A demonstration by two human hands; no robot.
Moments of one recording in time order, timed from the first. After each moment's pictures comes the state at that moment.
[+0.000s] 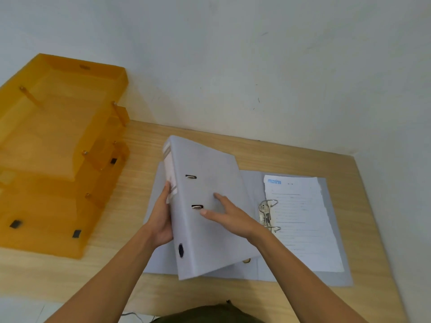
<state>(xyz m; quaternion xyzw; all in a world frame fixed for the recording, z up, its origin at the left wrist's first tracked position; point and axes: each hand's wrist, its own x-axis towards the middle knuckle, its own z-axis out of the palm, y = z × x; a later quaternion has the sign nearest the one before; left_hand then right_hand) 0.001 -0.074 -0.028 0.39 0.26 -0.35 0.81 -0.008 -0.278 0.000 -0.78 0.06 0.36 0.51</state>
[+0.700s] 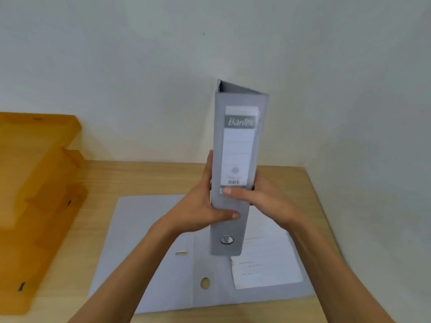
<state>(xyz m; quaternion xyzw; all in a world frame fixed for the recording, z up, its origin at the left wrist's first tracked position) 0.020 -0.258 0.109 0.76 -0.23 -0.22 0.56 -0.012 -0.442 0.148 -0.79 -0.01 0.12 0.60</state>
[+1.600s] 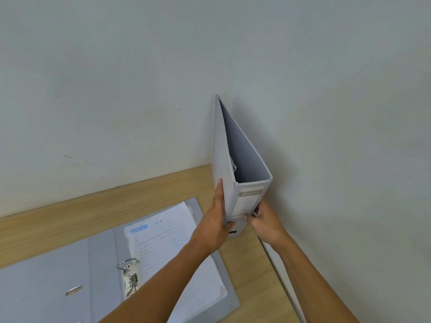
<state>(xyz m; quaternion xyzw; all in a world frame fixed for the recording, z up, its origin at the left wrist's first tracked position) 0.019 -0.572 -0.018 0.80 -0.31 -0.22 0.46 -0.060 -0.707 0.022 -0.79 0.28 -0.02 0.54</state>
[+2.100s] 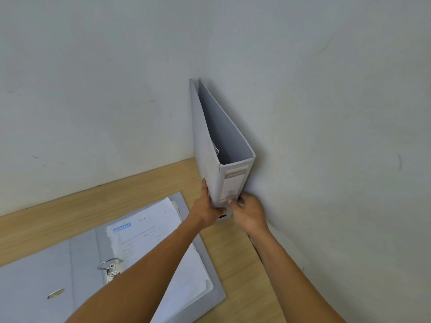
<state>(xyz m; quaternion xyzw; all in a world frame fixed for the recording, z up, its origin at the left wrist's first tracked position) 0.043 -0.616 -0.046 0.80 -0.19 -0.34 0.45 -0.055 -0.716 0.000 -0.74 0.39 -0.06 0.54</state>
